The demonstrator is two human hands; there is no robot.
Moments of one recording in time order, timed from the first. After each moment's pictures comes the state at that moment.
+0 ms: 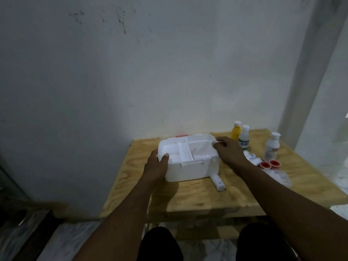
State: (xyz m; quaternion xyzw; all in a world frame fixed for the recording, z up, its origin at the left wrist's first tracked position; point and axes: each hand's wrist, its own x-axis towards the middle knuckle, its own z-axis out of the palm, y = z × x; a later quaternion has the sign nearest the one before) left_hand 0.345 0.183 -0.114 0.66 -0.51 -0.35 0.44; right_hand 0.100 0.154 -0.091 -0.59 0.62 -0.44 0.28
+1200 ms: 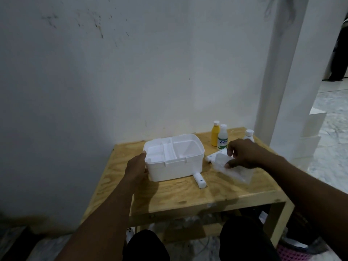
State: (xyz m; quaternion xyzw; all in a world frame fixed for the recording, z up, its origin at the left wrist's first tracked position) left_hand 0.340 0.184 -0.103 0.66 -0.39 -0.43 0.48; right_hand 0.002 0.193 -0.056 -0.74 0.66 -0.08 0.08
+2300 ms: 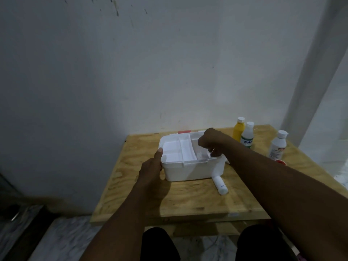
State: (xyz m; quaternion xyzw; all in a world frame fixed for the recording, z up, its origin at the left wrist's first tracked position) left_hand 0.345 0.178 -0.127 0.64 -0.40 -0.45 0.47; right_hand 0.155 0.110 -0.043 -0.61 0.72 -0.10 0.30
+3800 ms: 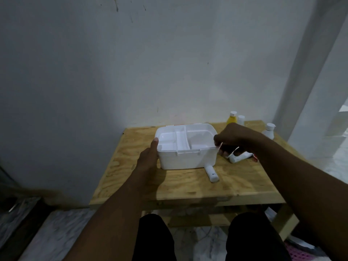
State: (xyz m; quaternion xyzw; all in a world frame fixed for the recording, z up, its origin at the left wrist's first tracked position) left_hand 0.336 0.190 -0.119 0.66 -0.41 -0.42 0.46; right_hand 0.080 0.178 -0.022 -0.61 0.69 -0.15 0.37
